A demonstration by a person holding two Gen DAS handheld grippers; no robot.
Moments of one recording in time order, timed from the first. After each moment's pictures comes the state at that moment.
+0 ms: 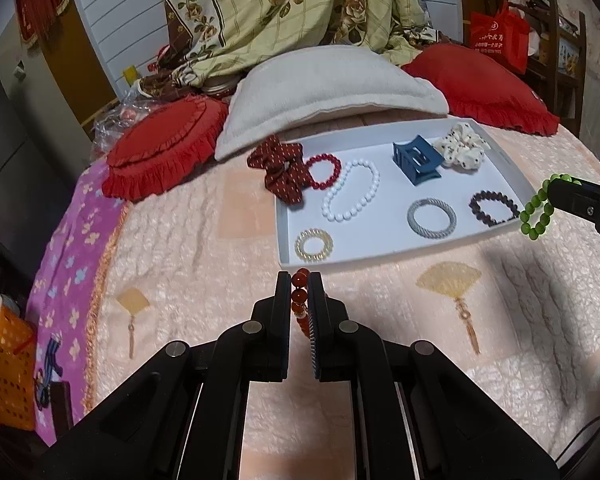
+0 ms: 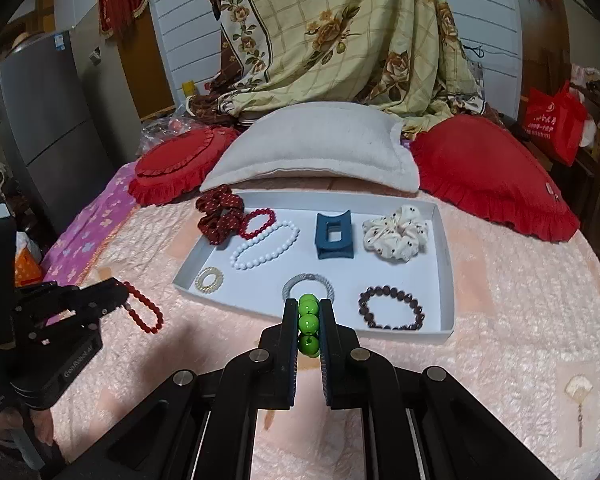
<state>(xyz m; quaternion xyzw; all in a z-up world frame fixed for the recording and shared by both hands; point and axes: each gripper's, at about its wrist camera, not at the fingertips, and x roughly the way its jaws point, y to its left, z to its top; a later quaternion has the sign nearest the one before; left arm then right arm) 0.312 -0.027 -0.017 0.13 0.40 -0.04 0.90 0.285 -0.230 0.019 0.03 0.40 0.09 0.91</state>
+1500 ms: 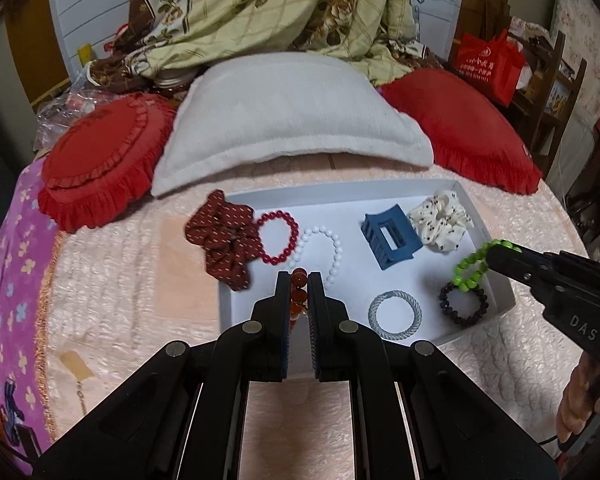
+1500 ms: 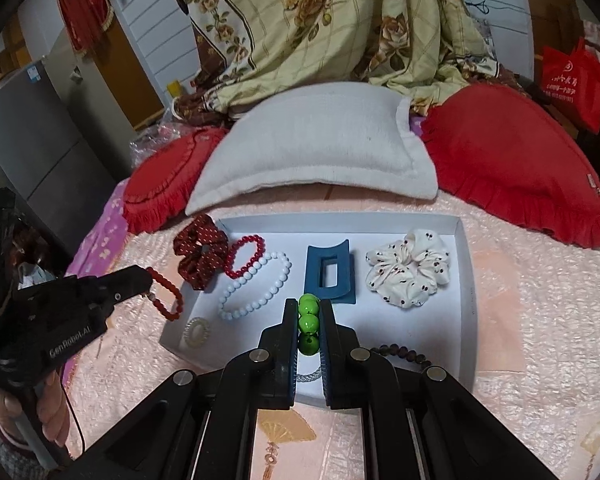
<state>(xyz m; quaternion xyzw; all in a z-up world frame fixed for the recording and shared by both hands) 0.424 -0.055 0.005 0.05 0.45 -0.12 0.88 0.388 -0.256 0.009 0.10 0.45 0.12 0.88</state>
